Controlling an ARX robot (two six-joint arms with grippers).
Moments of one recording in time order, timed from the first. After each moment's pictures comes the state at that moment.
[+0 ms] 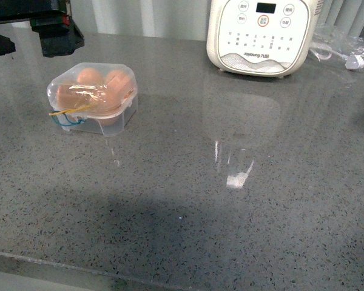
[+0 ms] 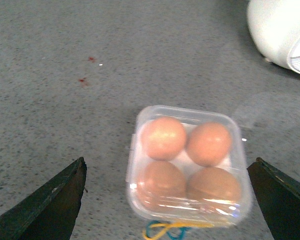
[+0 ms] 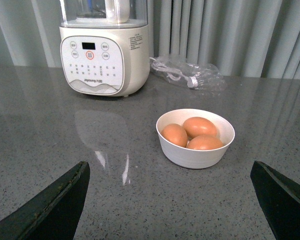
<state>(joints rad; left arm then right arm) -0.16 1.48 0.85 0.27 -0.01 -0.10 0.00 0.00 0.01 0.00 0.00 -0.01</state>
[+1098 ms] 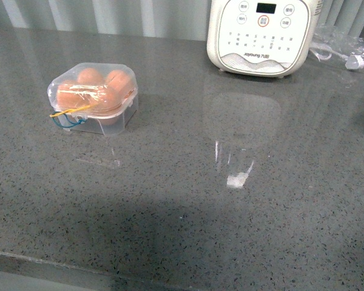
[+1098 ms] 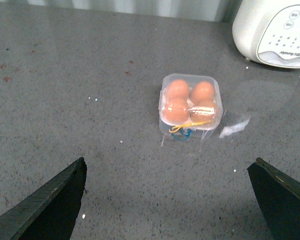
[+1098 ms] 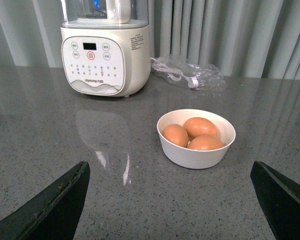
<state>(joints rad) -0.07 0.59 0.54 -0.20 -0.02 -0.02 0.00 0.00 0.01 0.00 0.00 -0.01</state>
